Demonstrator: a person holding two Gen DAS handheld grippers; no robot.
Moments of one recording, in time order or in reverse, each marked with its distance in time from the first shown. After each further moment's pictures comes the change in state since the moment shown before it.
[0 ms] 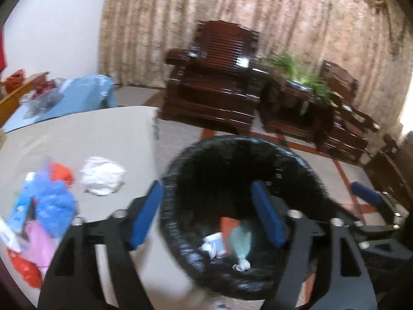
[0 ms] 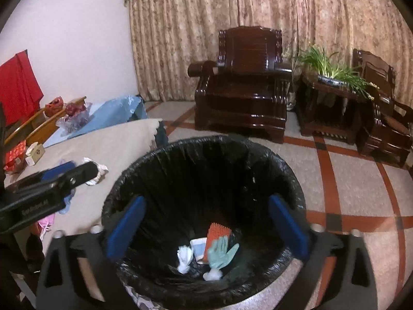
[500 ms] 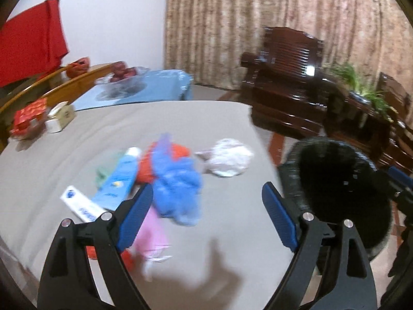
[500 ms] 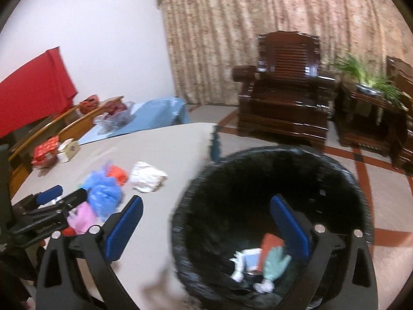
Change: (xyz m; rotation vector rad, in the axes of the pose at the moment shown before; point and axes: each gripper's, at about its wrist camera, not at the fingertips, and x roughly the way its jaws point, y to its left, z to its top) left arm -0.063 0.131 -0.022 -0.109 -0.007 0.334; right arm 0.018 0.098 0.005 -0.068 -0.015 0.212
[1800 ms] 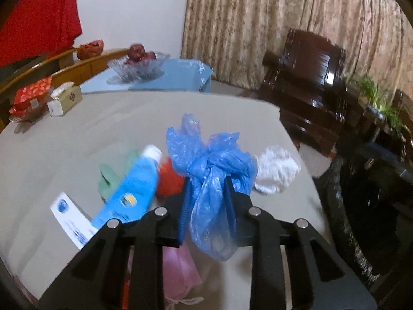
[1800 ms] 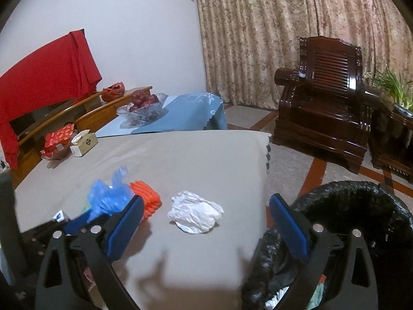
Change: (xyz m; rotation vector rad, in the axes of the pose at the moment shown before) left arm 0.059 0.046 0.014 -0.101 0.004 0.029; right arm 0.107 0.082 0.040 -0.099 0.015 0.114
